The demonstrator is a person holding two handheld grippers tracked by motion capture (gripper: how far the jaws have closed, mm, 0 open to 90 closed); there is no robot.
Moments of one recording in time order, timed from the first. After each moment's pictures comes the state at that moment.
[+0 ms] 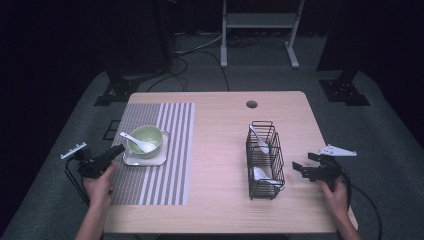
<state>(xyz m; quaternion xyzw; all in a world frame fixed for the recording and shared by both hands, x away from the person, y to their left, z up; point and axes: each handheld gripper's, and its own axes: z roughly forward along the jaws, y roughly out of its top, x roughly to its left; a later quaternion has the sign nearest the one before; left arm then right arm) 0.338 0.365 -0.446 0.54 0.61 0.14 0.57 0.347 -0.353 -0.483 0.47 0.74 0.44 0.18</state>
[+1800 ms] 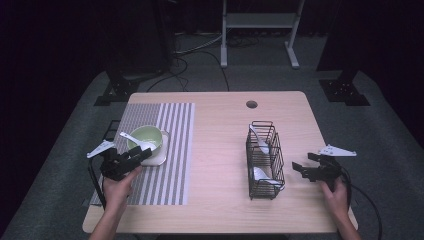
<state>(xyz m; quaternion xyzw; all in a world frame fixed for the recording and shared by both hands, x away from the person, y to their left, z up) 0.326 0.286 -0.420 0.63 0.51 0.13 0.57 0.346 -0.352 -0.483 0.47 0.74 0.44 0.18</state>
